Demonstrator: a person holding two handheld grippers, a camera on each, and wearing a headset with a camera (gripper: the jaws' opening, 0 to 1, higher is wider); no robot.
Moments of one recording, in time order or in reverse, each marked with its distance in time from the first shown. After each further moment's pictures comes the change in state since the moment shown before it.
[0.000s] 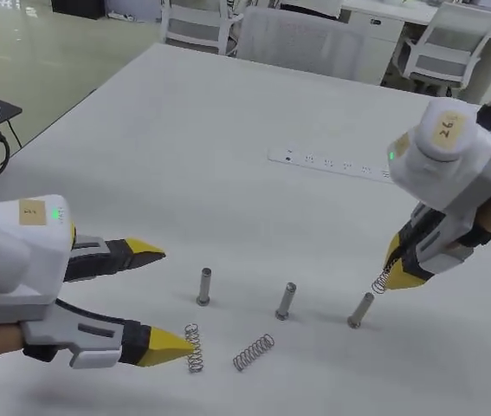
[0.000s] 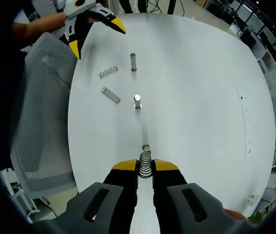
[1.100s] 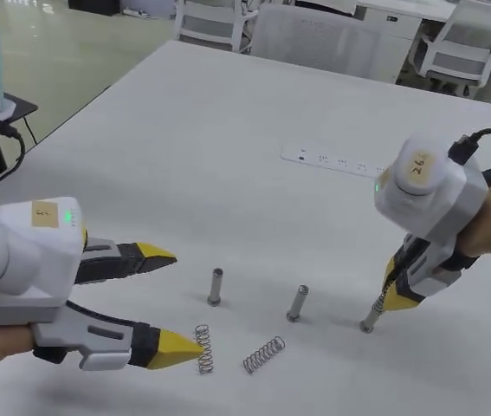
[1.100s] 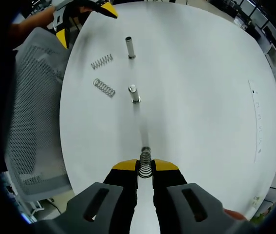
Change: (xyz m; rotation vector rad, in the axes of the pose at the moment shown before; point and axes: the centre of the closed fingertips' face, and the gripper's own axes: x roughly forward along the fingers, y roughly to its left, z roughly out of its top) left arm -0.003 -0.002 -0.003 -0.010 0.010 -0.005; right arm 0.039 -0.001 -0.006 0.016 0.057 0.045
